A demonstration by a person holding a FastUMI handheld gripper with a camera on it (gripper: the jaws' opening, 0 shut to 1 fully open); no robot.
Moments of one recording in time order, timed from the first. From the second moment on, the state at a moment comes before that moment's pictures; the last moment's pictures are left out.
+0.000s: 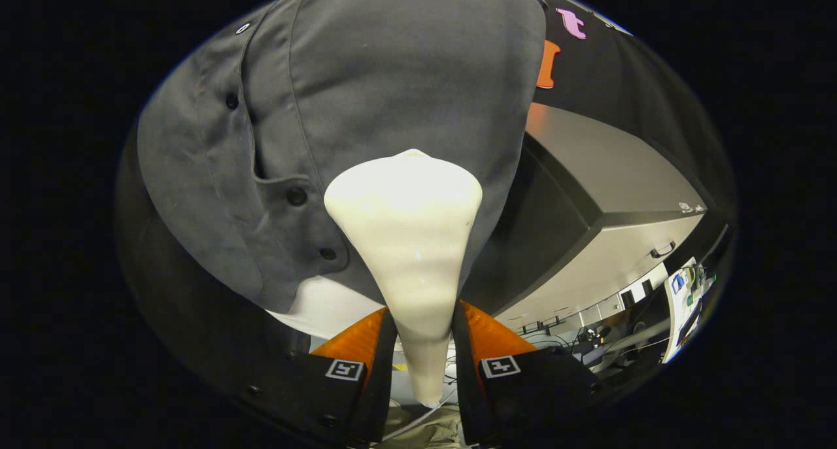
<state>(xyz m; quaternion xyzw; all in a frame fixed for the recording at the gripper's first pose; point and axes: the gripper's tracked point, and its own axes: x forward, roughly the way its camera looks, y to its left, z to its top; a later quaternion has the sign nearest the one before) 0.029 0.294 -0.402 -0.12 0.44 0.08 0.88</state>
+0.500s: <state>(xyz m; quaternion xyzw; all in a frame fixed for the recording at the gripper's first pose) 0.010 0.283 -0.434 -0.10 0.47 0.07 0.87</state>
